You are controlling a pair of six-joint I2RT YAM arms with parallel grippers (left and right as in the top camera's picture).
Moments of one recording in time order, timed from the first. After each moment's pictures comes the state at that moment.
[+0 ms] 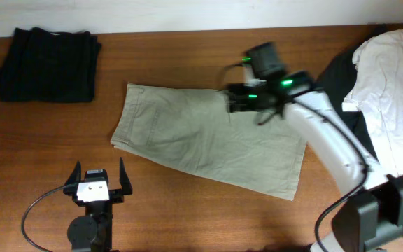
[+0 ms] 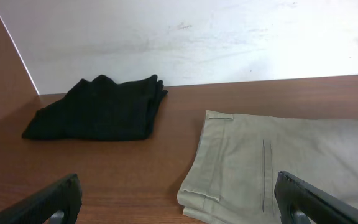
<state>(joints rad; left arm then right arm) 0.05 0.01 0.01 -0.08 -0.05 0.09 0.31 1.73 1.53 -0.94 -0.01 0.31</state>
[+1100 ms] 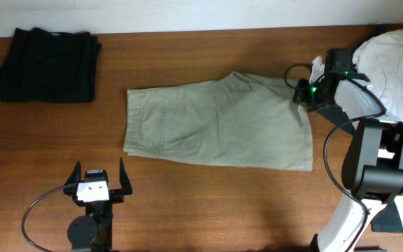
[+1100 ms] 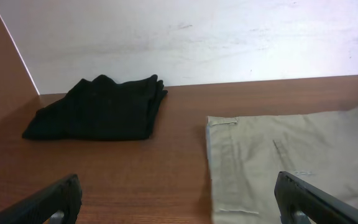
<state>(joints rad) 0.05 0.01 0.01 -0.08 -0.05 0.09 -0.16 2.08 1.50 -0.57 -0.30 0.14</state>
